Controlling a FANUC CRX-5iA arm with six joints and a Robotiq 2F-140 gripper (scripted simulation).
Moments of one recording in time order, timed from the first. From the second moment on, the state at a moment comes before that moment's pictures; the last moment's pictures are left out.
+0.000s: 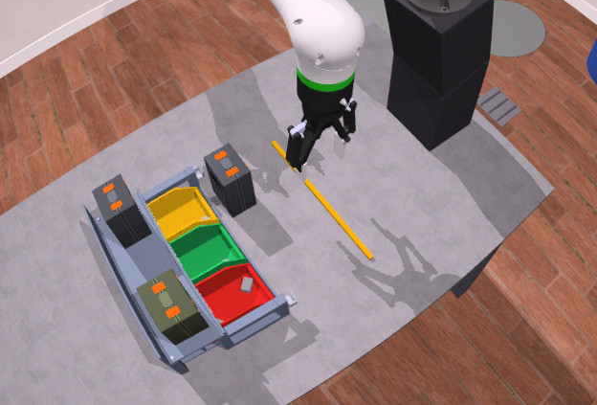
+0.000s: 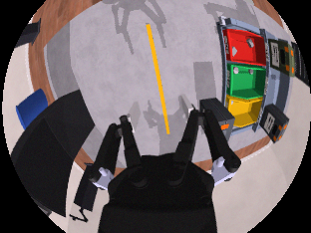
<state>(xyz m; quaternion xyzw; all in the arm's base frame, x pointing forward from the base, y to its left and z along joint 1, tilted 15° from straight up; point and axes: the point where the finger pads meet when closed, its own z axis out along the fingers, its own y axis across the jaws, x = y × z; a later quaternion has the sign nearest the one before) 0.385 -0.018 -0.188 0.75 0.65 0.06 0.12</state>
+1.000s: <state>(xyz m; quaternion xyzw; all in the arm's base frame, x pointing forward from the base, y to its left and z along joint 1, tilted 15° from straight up) 0.385 -0.018 -0.188 0.75 0.65 0.06 0.12</state>
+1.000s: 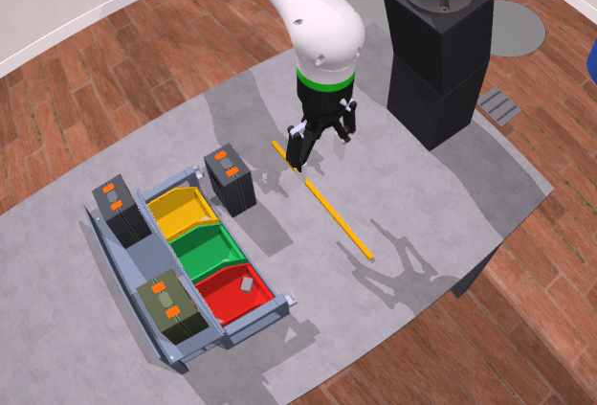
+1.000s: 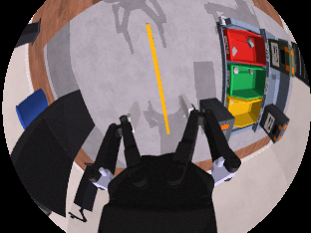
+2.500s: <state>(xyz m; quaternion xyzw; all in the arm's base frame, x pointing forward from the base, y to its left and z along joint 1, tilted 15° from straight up) 0.385 -0.018 -0.188 0.75 0.65 0.06 0.12</state>
